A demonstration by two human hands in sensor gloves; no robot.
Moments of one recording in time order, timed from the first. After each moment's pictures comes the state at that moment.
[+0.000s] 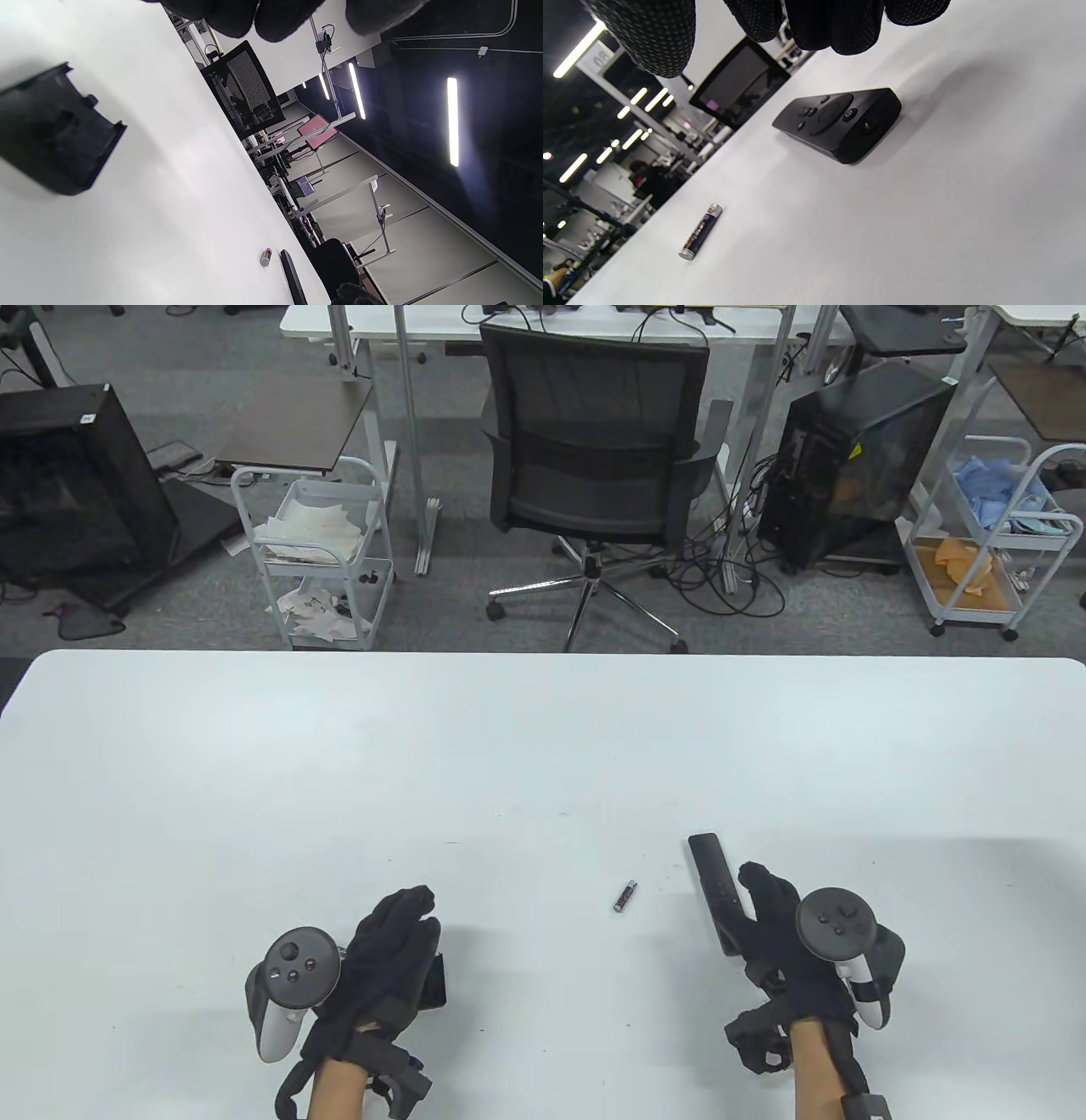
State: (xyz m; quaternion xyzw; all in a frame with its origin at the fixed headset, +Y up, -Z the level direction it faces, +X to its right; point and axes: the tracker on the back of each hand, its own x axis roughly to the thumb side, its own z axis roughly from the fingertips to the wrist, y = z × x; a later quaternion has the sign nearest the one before) left_hand -0.219 -0.750 -0.280 -0.03 -0.11 0.53 0.84; right_hand 0.252 -0.749 -0.319 -0.09 0.04 0.92 0.37
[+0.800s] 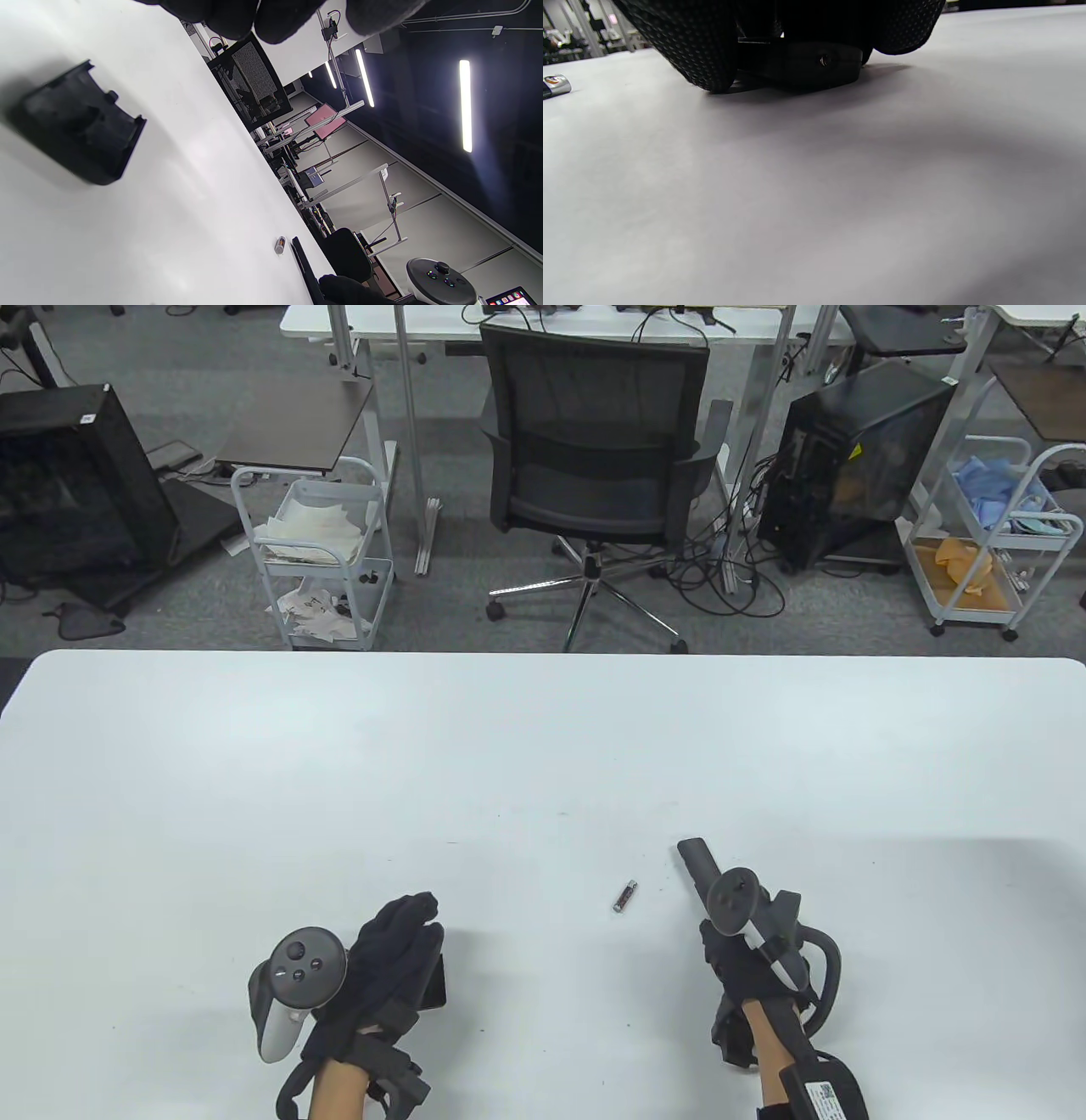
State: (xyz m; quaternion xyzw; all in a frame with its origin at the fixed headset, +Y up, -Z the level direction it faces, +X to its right) left_hand -0.217 -0.750 -0.277 -0.05 -0.11 0.51 0.85; right_hand 0.204 -0.756 -0.340 -0.13 0.09 0.99 0.07
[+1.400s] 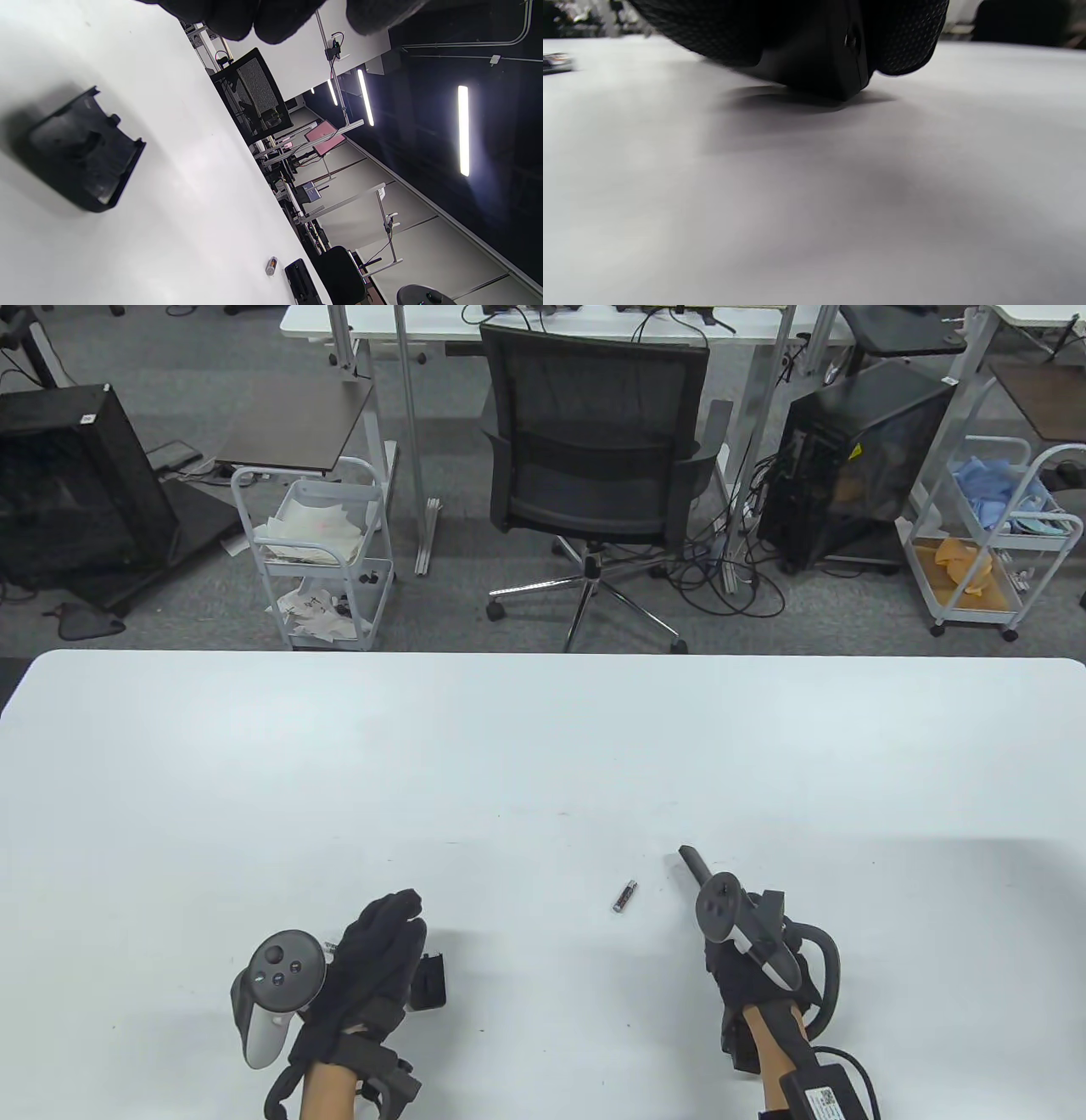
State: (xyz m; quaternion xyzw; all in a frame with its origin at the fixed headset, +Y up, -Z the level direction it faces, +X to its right) left_hand -0.230 -0.748 -0.273 -0.03 -0.09 0.54 0.84; right_hand 0.200 -0.756 -0.336 -0.11 0.06 0.99 0.01
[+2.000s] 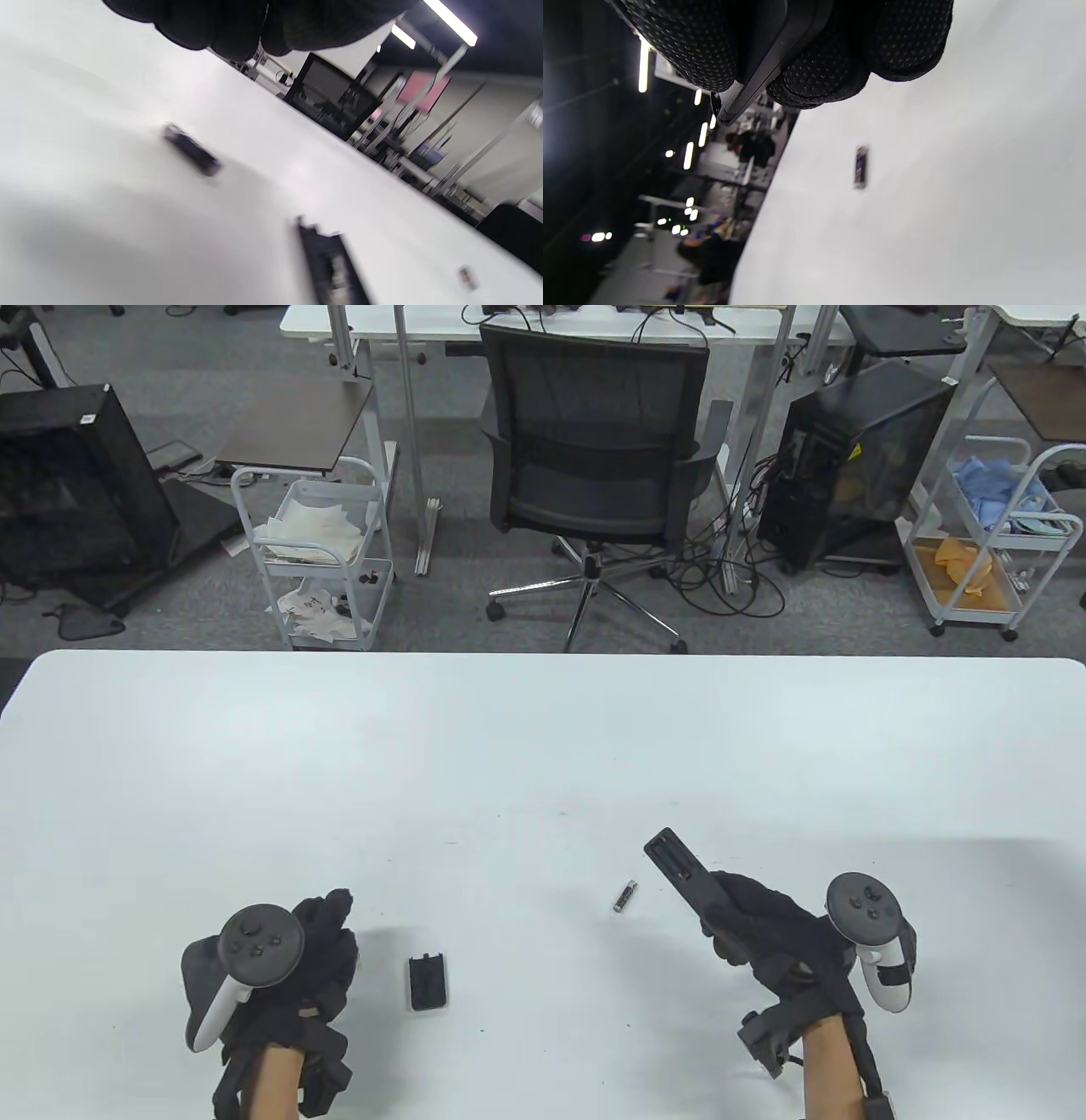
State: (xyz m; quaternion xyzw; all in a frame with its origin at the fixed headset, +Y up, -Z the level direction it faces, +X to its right) left_hand -0.280 -0.716 -0.281 -0.10 0.02 0.24 0.96; right_hand 0.253 -0.729 -0.322 0.07 0.14 0.78 0.61
